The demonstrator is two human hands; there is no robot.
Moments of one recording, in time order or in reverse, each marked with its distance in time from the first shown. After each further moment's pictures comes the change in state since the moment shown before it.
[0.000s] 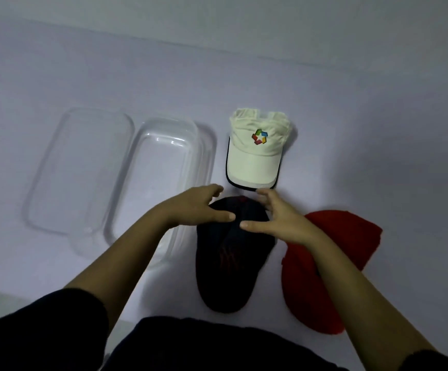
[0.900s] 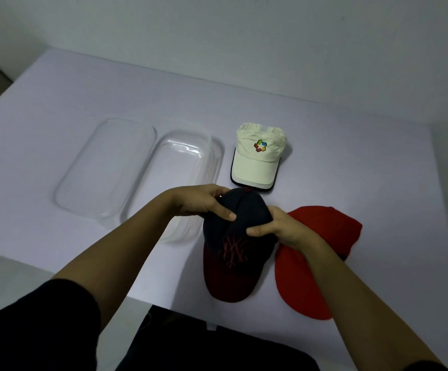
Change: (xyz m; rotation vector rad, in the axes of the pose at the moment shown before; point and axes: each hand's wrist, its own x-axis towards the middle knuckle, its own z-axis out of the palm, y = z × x) left_hand -0.033 -0.006 0.016 -0.414 -0.188 0.146; right_hand -0.036 0.001 0.018 0.323 -0.206 -0.120
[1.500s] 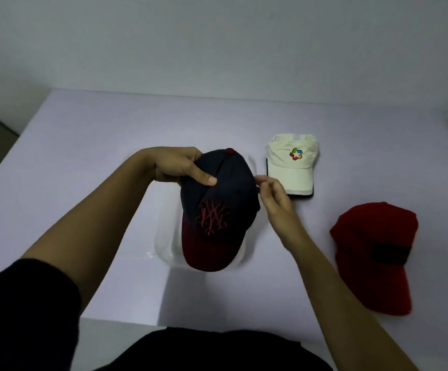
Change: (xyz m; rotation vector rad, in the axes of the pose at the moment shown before) left_hand -0.091 0.017 -0.172 0.215 -0.071 0.031; right_hand 0.056 -0.080 0.143 0.156 0.633 -0.355
